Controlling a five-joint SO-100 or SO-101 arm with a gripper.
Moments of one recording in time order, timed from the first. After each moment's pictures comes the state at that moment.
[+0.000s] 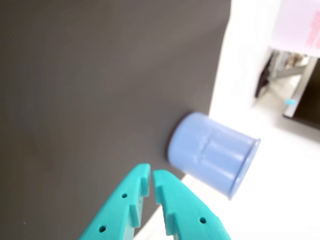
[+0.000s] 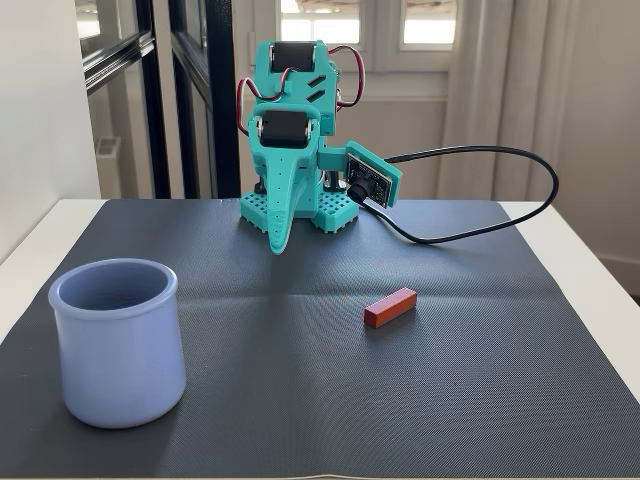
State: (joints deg) arm 2.5 194.2 180.3 51.0 -0.2
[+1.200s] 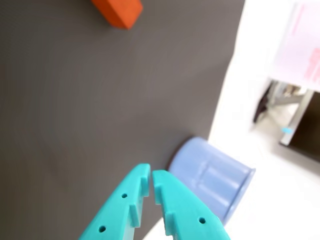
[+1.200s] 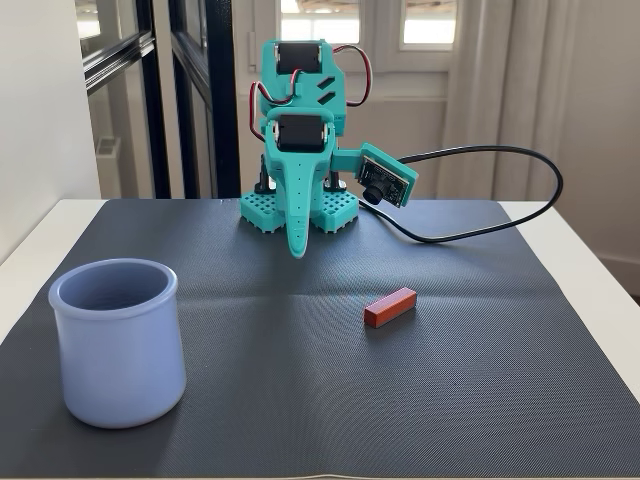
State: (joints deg) arm -4.6 187.9 176.8 51.0 -0.2
